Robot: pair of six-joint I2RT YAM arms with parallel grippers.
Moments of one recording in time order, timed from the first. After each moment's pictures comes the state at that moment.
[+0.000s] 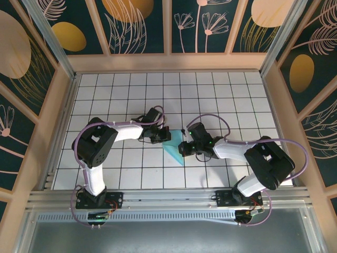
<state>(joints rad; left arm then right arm) -0.65 1.90 1.02 -0.15 0.41 -0.76 0.72 1.50 0.58 0.01 -0.28 0.48</state>
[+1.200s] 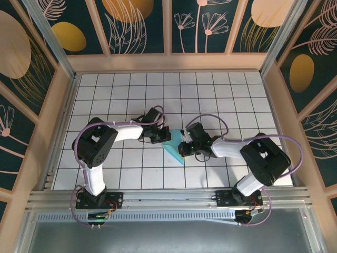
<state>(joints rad) -0.65 1.90 1.02 -0.15 0.41 -0.76 0.72 1.56 0.60 0.00 -0.28 0.48</state>
